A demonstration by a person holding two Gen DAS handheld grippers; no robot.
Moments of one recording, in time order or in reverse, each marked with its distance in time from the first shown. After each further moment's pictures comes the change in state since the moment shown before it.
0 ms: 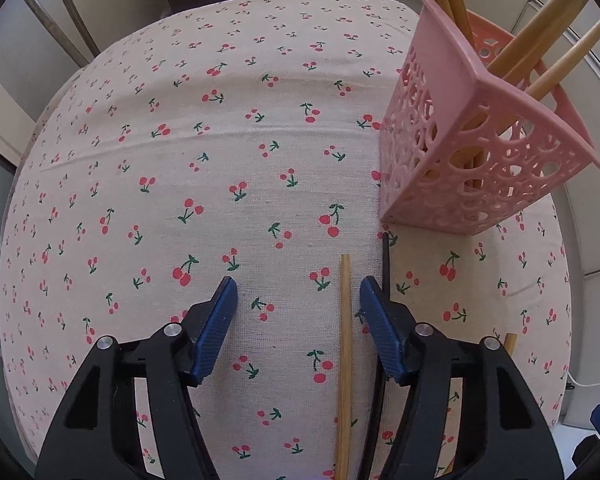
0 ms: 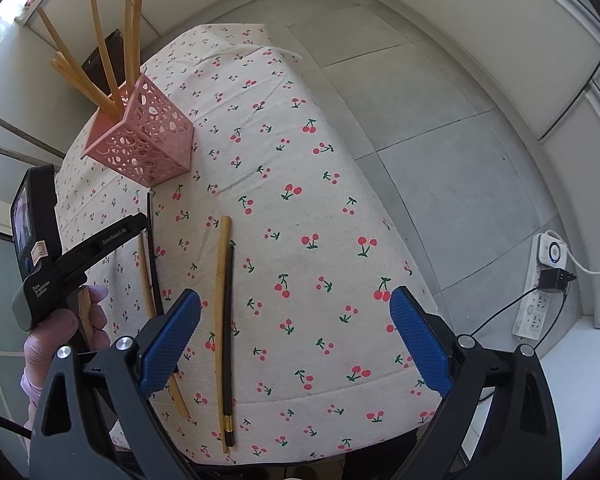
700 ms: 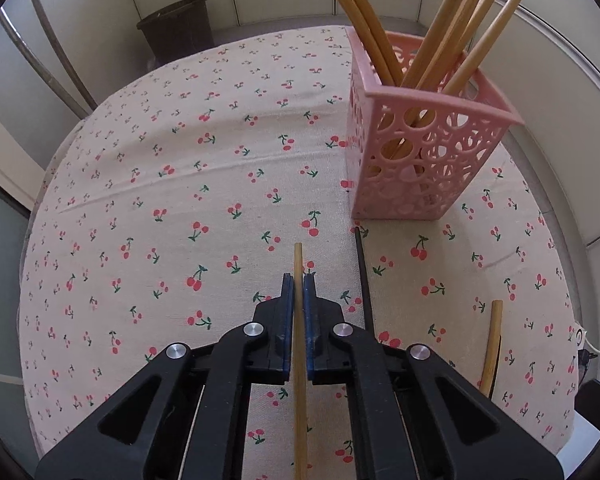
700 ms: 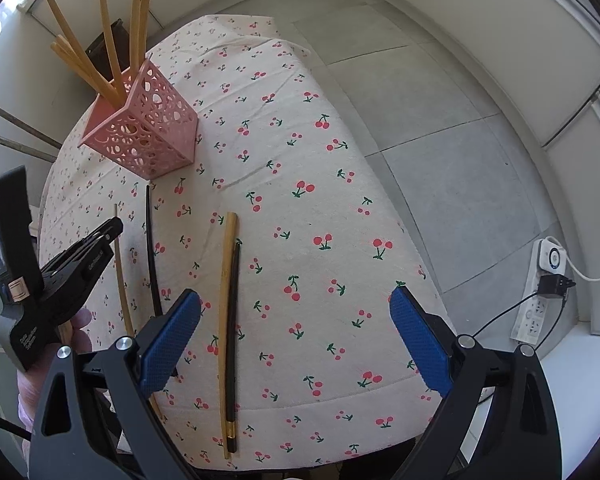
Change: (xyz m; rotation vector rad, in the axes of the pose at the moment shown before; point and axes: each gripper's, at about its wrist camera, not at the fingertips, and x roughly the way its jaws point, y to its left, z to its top) left arm -0.041 -0.033 -0.035 0.124 -0.142 0.016; right arm 0.012 0.014 0.002 -0.026 0.012 -0.023
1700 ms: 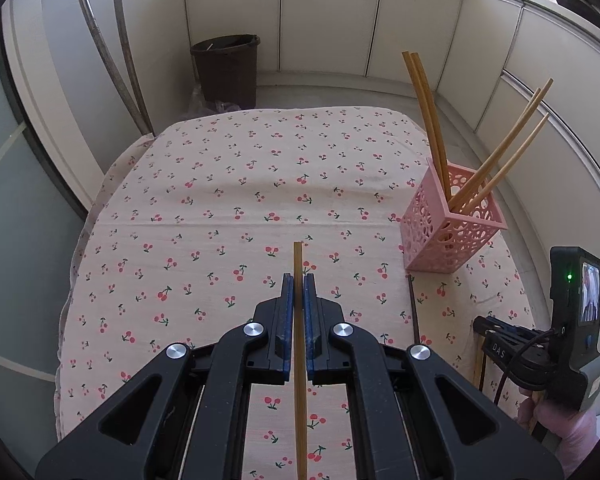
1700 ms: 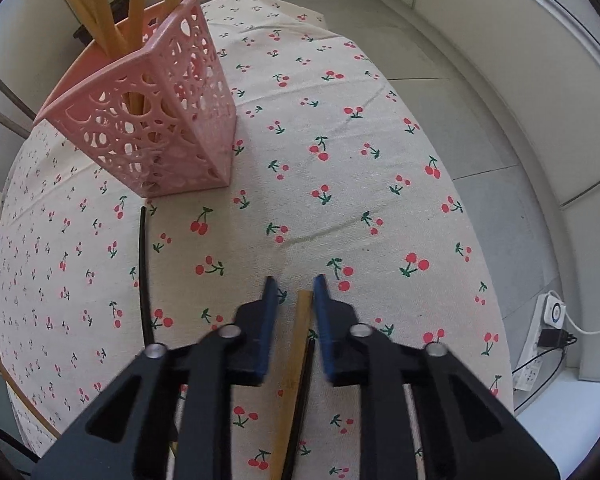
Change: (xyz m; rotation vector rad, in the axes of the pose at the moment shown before) left arm -0.076 0.097 0.006 -0.138 -0.153 -0.045; right arm 0.076 0.085 0.030 -0.123 -0.059 -0.122
